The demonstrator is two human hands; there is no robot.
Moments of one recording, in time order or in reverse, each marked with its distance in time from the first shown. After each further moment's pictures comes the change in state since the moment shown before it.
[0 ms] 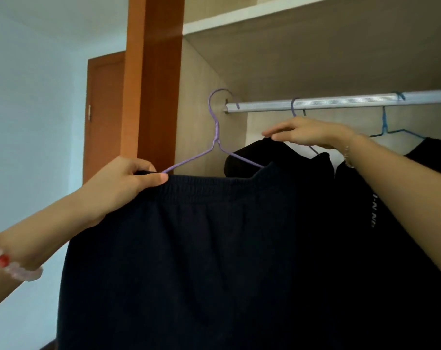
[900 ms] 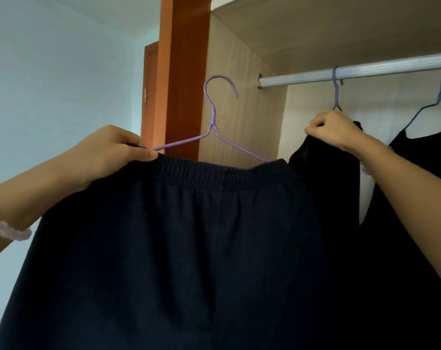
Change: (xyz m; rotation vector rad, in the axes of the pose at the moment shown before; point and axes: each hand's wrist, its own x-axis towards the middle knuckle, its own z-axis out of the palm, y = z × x) left_hand -0.078 0.038 -0.015 0.242 0.181 -0.225; right_hand -0.004 0.063 0.044 -0.117 0.374 -0.176
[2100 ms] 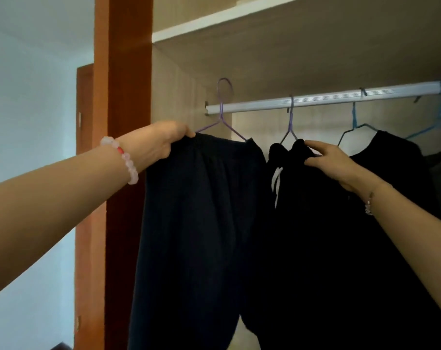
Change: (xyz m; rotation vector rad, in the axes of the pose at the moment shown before) left_hand 0.128 0.116 0.089 -0.443 -0.259 -0.231; right_hand -0.060 0.024 -0.058 0.456 0.058 0.472
